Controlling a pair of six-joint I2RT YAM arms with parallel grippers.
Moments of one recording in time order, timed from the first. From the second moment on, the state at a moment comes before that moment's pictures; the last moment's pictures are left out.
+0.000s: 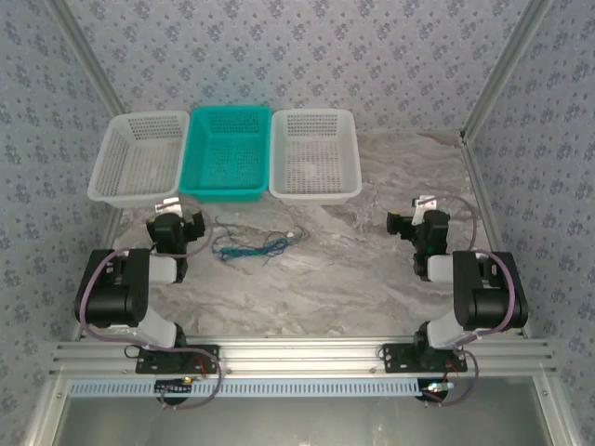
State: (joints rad) left arm -0.01 1.55 0.37 0.74 -0.25 -0.07; right arm -0.04 1.51 0.38 0.70 -0.02 -0.02
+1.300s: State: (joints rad) left arm -0.07 0.97 0.43 0.30 -0.24 -0.20; right arm 0.25 0.87 0.81 -0.28 0.06 0.45
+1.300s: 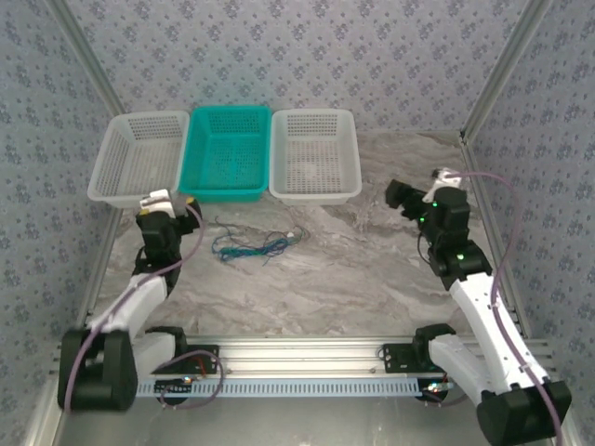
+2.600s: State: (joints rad) left arm -0.31 1.44 0.84 -0.57 -0.05 -0.60; right arm 0.95 1.64 1.14 -0.42 0.18 0.52
